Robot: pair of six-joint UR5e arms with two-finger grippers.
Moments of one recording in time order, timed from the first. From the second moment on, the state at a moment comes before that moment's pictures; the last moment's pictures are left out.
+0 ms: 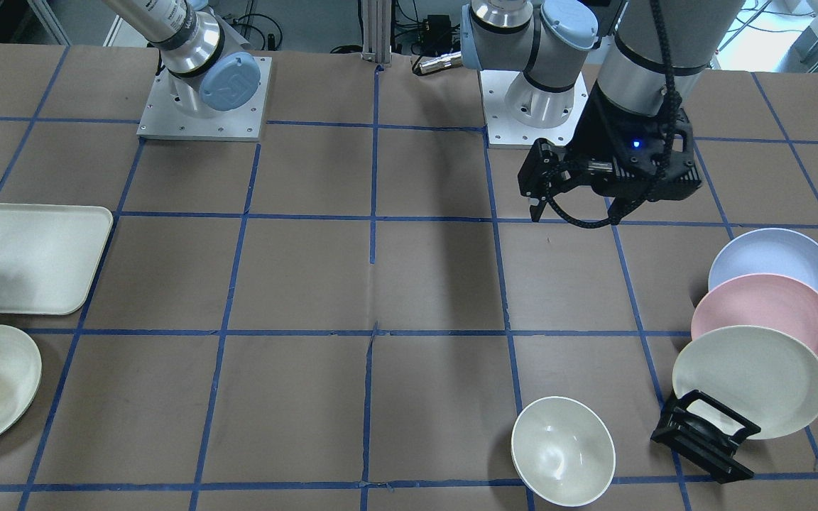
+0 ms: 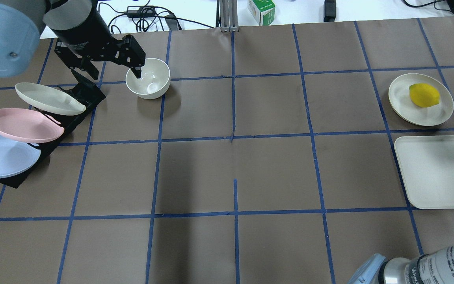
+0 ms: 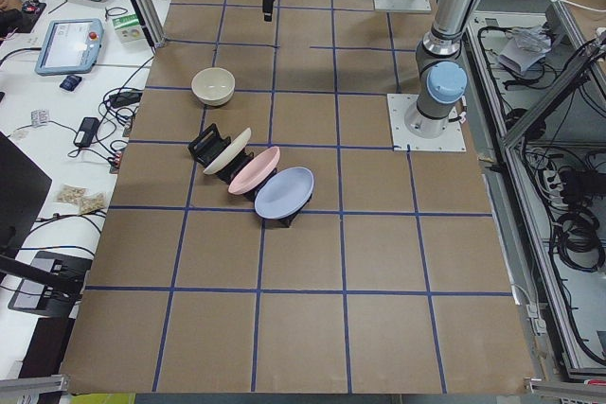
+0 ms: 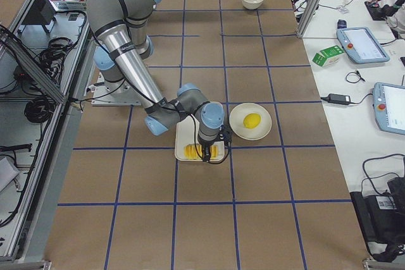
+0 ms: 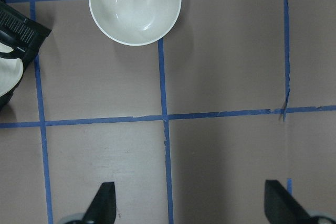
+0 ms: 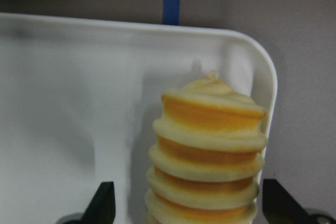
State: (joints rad) left arm -1.57 -1.63 -1.50 -1.49 1.56 0.02; right arm 0.66 -1.14 1.85 -2.23 -1.65 -0.97
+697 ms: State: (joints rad) left arm -1.15 -1.58 -1.49 -1.67 1.57 0.03; right arm 0.66 -1.14 1.85 -2.23 -1.65 -0.97
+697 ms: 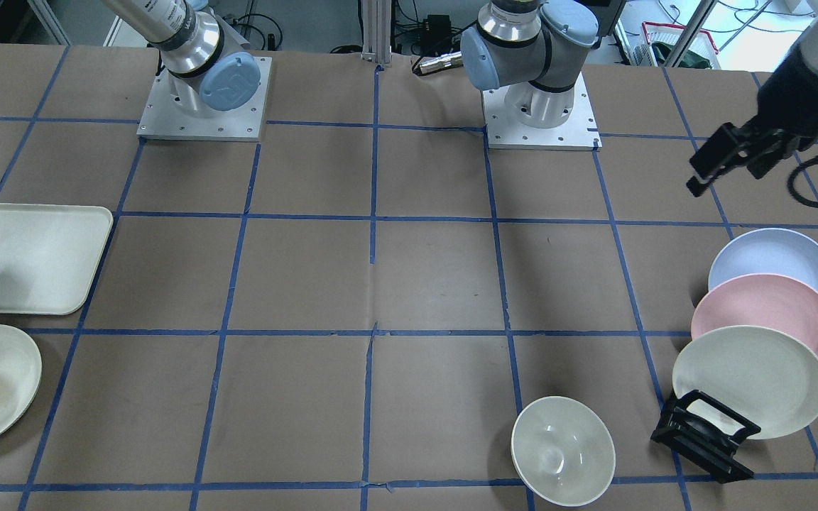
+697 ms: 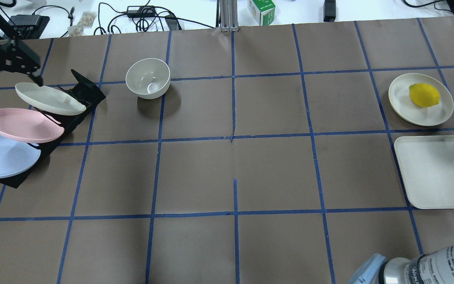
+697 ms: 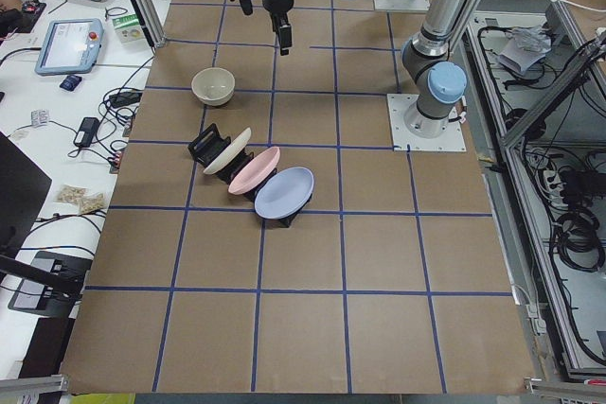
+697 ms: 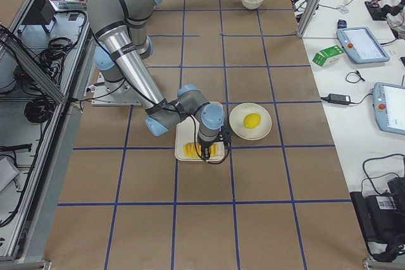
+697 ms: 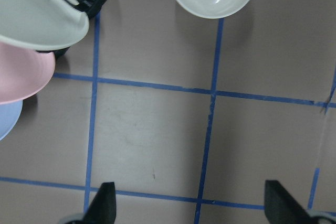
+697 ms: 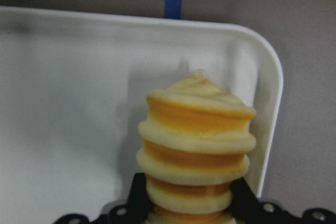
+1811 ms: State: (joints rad) left arm -0.69 -1.80 -1.70 -1.24 1.66 0.03; right arm 0.75 -1.34 1.83 -1.96 -1.64 -0.81
